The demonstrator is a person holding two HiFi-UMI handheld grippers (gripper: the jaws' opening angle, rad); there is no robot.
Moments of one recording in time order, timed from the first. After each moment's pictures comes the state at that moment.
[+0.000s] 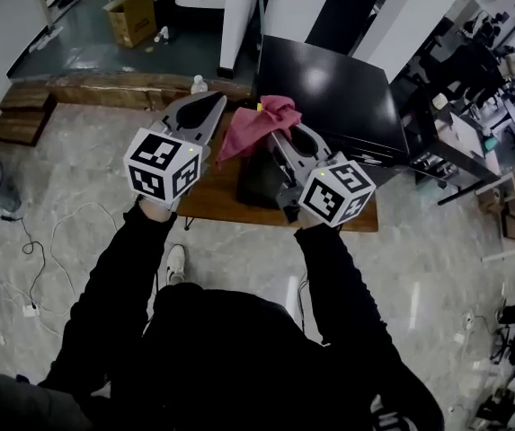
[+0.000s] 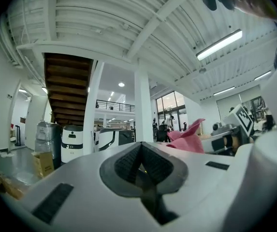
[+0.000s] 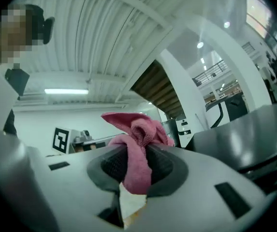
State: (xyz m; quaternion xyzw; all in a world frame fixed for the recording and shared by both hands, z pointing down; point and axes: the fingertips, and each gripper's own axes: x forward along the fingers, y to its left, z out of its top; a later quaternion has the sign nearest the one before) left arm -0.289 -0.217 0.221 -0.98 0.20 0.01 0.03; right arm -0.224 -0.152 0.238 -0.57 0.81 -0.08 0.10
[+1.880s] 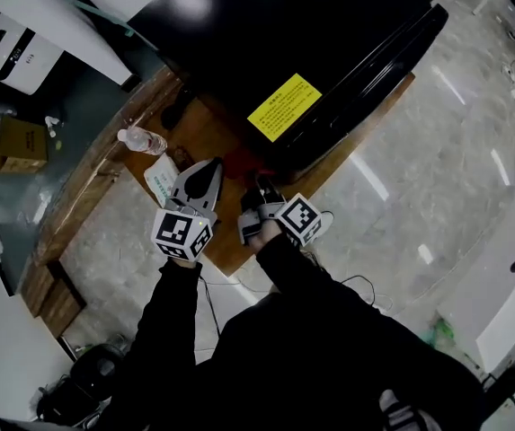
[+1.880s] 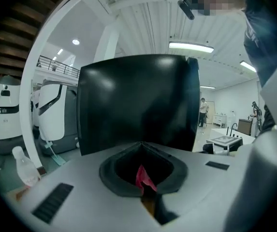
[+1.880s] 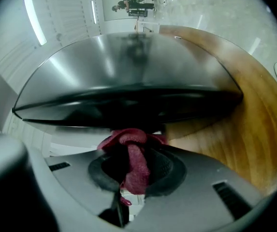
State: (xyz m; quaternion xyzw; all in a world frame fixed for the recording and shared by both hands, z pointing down) left arm -0.193 -0.358 0.541 -0.98 -0.16 -0.14 -0.01; right arm -0.168 -0.290 0.638 -0.65 0.22 -0.29 0.67
